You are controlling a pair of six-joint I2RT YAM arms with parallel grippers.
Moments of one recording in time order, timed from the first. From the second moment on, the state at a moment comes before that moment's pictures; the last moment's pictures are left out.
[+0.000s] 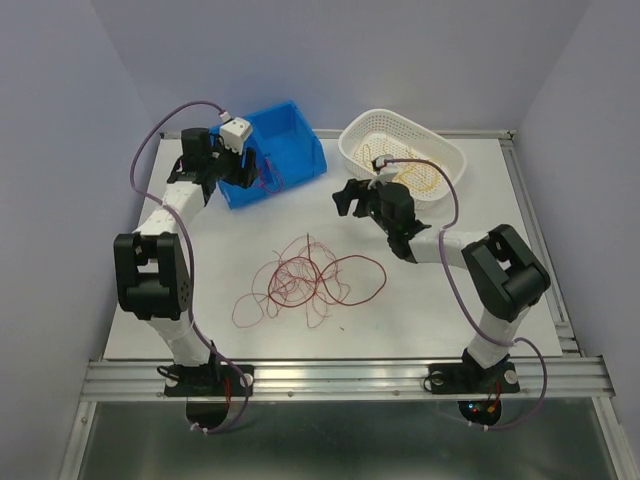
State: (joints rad) left arm -0.02 1.74 1.33 -0.10 0.46 0.27; right arm 0.56 1.78 0.93 0.70 0.07 0.36
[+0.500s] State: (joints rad) left arm -0.16 1.72 1.25 -0.10 0.48 0.28; right arm 0.56 1.70 0.87 0.70 0.08 0.37
